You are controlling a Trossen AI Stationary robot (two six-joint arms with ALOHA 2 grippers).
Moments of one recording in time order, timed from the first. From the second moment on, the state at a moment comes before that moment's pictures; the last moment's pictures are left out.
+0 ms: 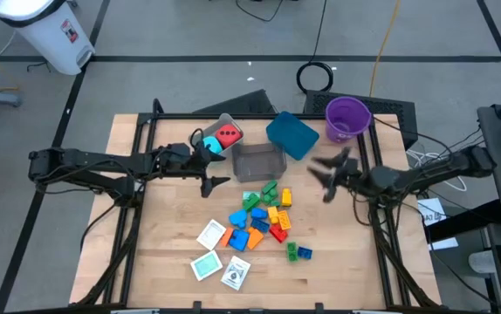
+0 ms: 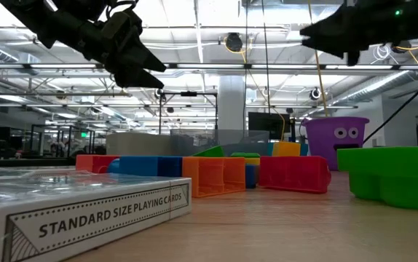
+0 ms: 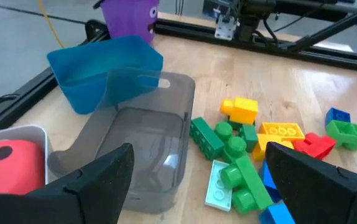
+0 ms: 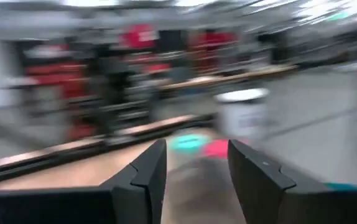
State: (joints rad) left arm 0.16 1.11 0.57 0.17 0.00 -0.11; right arm 0.21 0.72 0.27 0.57 0.58 0.09
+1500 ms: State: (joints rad) left arm -0.31 1.32 0.57 -0.13 0.27 -0.56; right arm 0.44 1.33 0.45 0.65 0.49 0.17
